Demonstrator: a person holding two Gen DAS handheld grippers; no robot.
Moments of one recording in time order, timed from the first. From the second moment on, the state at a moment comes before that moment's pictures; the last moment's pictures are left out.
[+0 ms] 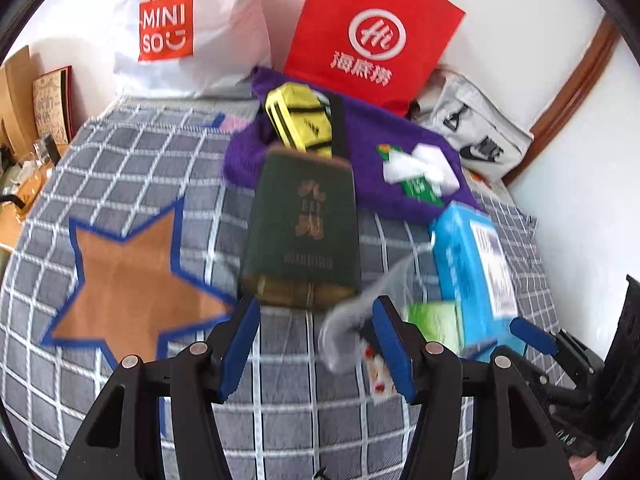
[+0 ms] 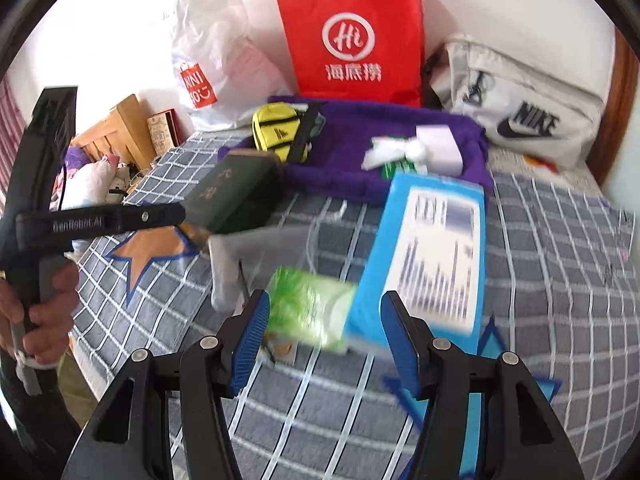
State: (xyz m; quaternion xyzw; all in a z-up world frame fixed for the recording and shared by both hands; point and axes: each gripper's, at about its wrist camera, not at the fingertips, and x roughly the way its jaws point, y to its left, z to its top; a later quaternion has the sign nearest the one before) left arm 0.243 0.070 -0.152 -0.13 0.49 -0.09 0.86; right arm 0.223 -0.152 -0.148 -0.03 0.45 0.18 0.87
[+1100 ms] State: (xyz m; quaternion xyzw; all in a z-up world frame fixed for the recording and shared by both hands) left arm 0.252 0.049 -0.209 -0.15 0.49 -0.13 0.85; right arm 0.198 -0.164 -0.198 0.00 0.48 0.16 0.86
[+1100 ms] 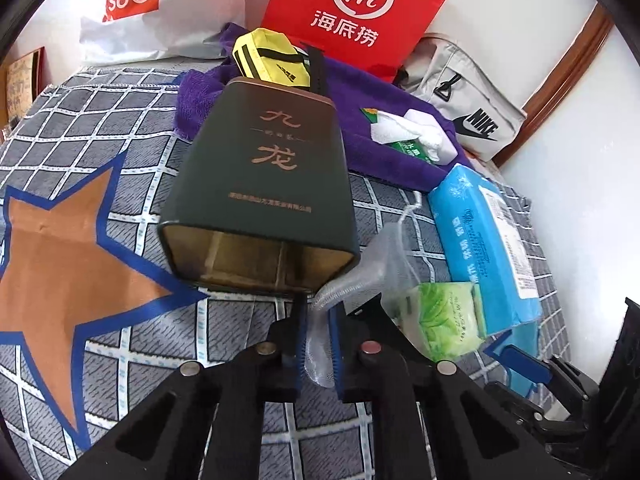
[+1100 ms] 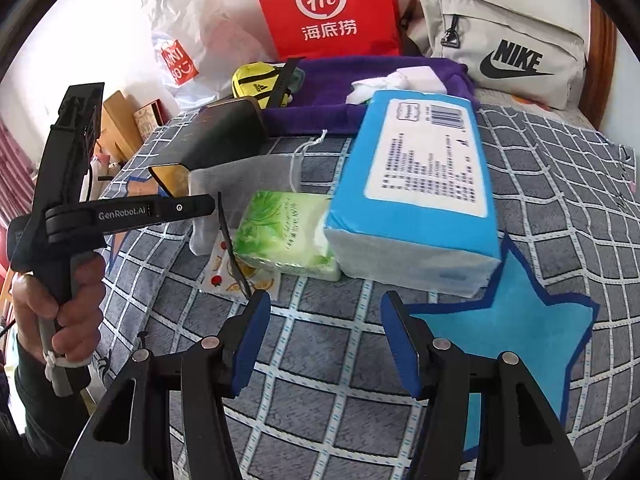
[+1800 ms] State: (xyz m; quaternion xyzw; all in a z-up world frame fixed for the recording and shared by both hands) left arm 0.209 0.086 -0.210 -0.18 0.49 -0.13 0.84; right arm 0.199 -0.077 -0.225 -0.10 0.46 0.23 0.85
